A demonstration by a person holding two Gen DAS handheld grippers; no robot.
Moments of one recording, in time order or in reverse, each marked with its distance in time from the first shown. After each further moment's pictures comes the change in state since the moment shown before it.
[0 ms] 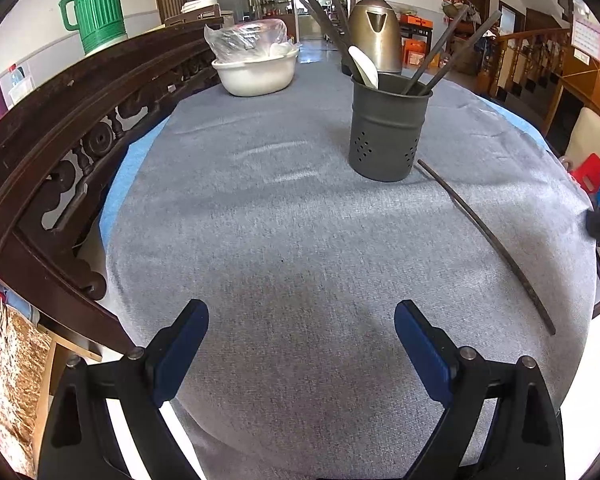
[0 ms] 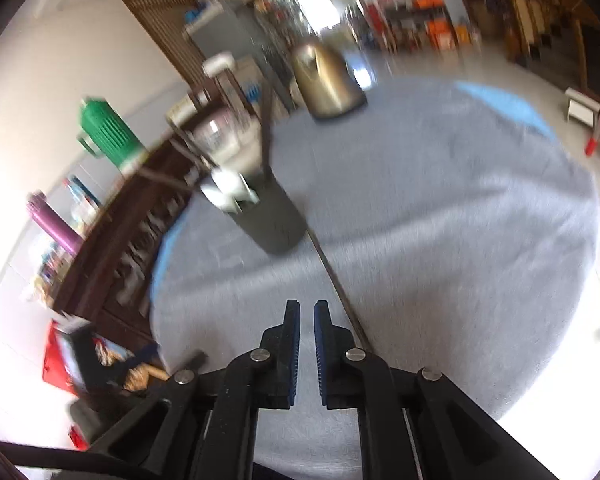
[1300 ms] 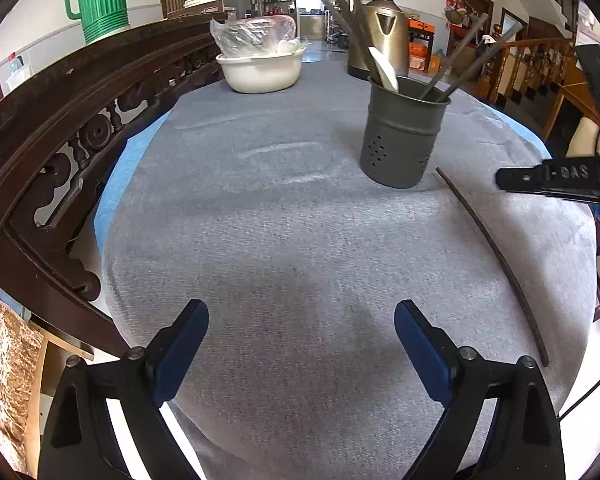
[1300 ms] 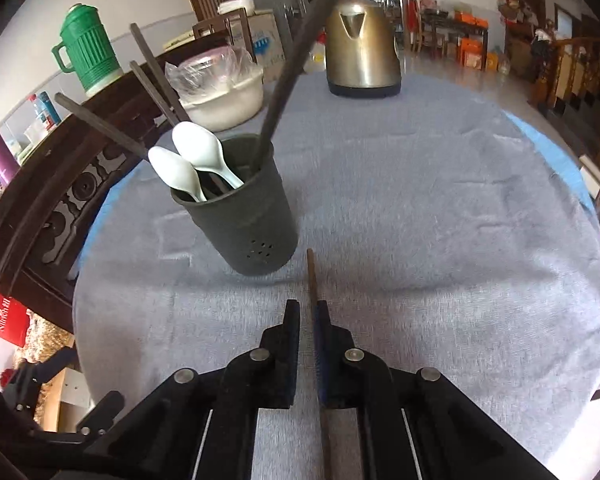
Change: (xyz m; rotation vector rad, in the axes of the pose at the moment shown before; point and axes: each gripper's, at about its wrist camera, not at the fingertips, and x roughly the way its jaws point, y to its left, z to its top) left arm 0.009 0.016 0.006 -0.021 -0.005 -0.028; right arm 0.111 0.033 0.052 -0.228 0.112 -0.152
